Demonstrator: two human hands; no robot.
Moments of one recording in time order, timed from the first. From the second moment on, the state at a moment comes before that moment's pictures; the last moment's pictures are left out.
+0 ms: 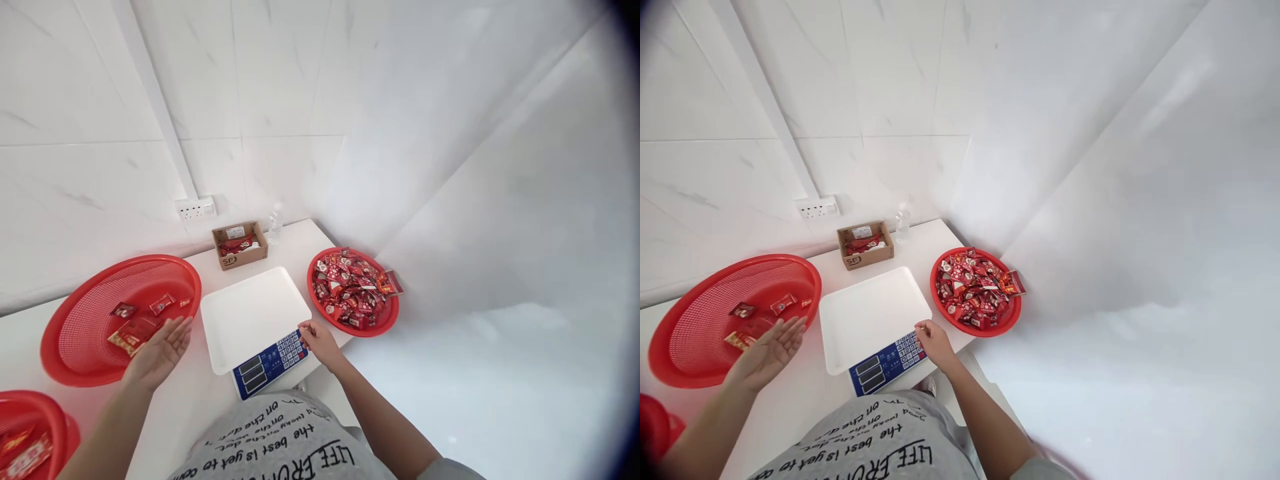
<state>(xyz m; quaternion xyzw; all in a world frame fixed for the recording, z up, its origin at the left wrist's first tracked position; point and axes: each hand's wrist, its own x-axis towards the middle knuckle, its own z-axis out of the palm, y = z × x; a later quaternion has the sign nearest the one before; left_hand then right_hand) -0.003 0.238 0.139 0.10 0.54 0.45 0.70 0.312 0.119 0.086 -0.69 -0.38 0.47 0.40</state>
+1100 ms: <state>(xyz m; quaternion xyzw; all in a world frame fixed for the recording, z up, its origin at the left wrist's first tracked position) 0.112 0.191 0.126 0.31 0.55 0.19 0.75 0.469 0.137 0.057 -0.91 -0.36 0.20 0.09</state>
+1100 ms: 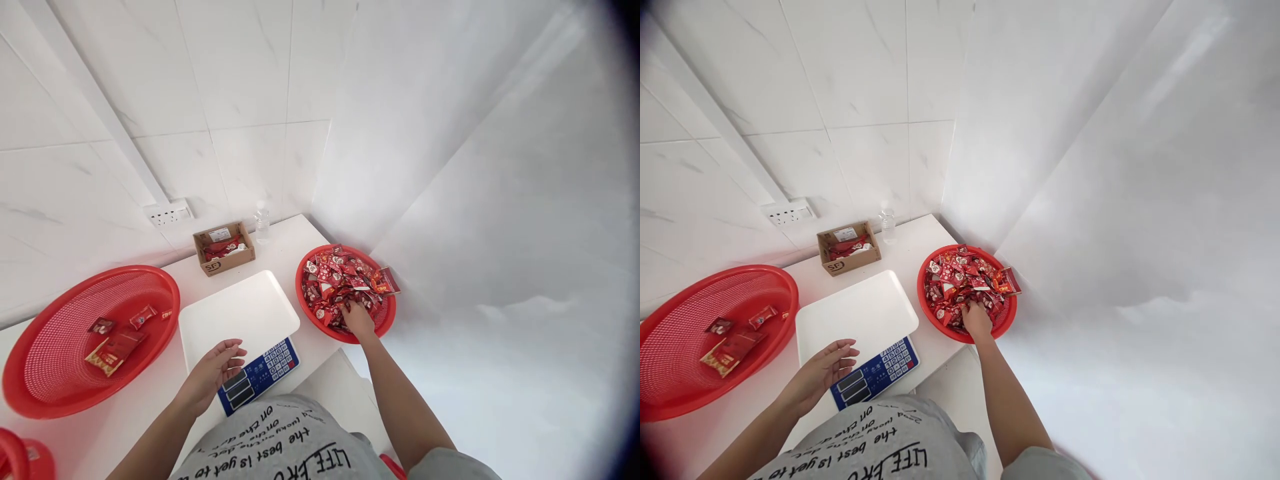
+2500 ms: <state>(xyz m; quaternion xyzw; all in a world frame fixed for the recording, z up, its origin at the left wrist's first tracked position) 0.109 0.174 0.122 0.33 0.55 0.20 0.74 0.462 0.129 0.088 -0.82 -0.34 0.21 0.40</state>
